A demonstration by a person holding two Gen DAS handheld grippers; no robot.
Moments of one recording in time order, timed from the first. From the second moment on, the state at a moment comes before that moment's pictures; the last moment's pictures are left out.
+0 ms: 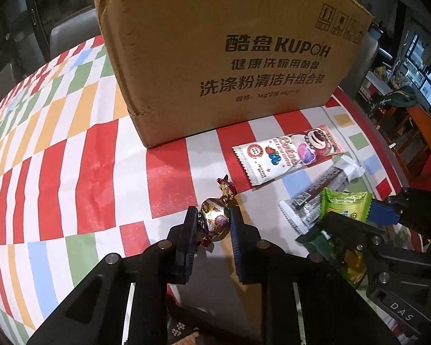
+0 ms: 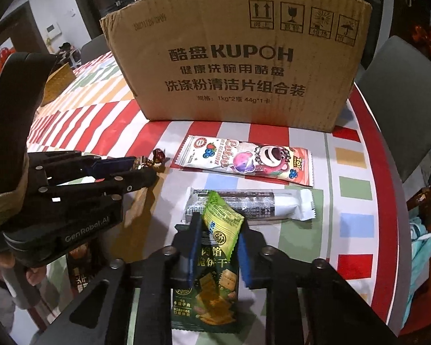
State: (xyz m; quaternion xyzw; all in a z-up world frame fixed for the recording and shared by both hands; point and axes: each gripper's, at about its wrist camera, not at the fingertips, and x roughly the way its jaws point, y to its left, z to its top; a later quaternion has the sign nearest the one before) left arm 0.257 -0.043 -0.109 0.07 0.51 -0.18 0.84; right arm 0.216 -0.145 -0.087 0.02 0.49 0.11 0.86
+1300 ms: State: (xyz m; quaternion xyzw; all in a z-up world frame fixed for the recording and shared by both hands) left arm 0.220 -0.049 0.045 0.04 0.36 -0.17 0.92; right arm 0.198 -0.177 0.037 0.04 0.33 0.13 0.94
